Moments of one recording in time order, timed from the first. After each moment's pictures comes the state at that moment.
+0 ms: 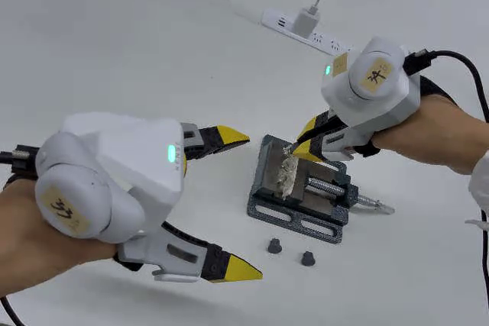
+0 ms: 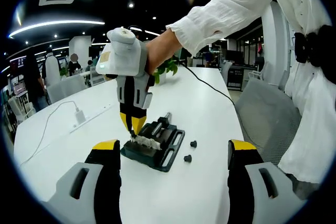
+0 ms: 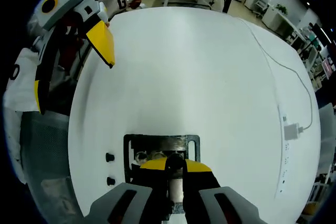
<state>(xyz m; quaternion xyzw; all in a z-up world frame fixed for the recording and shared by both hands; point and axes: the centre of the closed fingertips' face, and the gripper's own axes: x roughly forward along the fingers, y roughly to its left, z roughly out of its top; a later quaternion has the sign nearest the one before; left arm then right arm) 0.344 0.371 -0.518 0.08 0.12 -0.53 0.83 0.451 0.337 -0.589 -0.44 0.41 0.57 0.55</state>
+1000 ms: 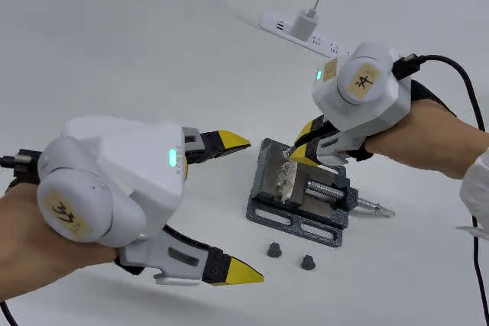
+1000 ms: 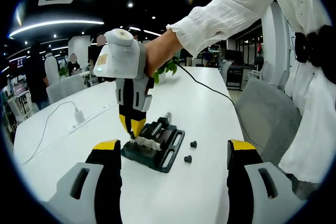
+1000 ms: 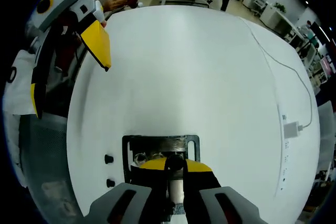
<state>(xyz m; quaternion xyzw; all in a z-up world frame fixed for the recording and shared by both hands) 0.346 0.370 -0.518 0.08 0.12 -0.53 0.83 0.457 0.338 -0.594 -0.44 0.42 0.56 0.56</state>
